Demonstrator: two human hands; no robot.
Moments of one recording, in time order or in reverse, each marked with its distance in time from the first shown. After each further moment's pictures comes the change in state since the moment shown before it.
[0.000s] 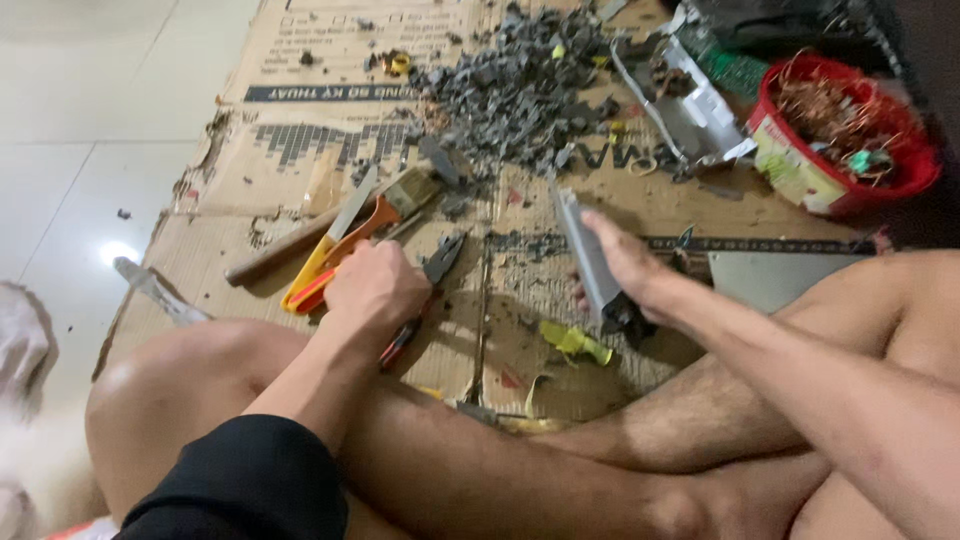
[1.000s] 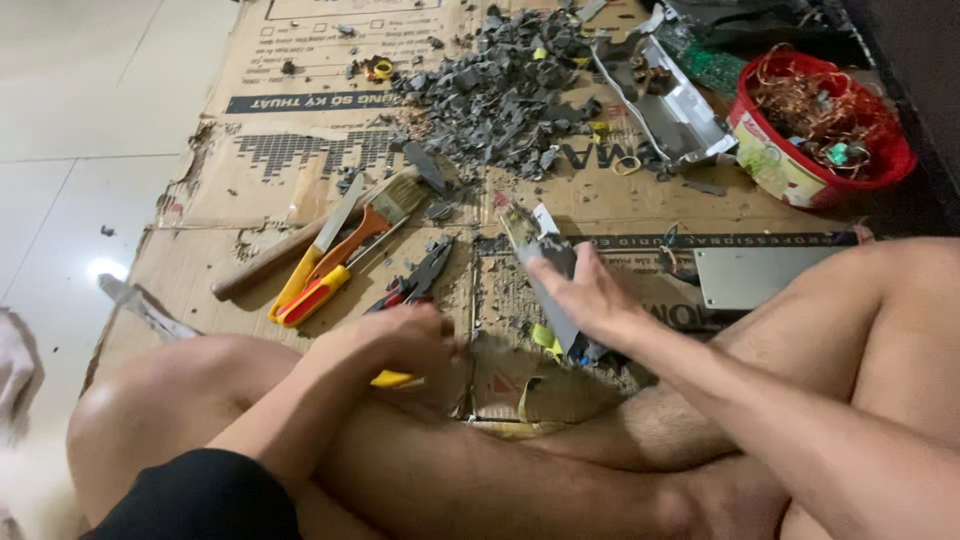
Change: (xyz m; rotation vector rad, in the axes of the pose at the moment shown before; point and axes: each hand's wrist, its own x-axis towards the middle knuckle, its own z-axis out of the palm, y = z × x) left_hand -0.015 0.007 0.025 0.146 -0.630 0.387; right_hand -0.042 0.006 0.036 -0.472 0.185 -0.129
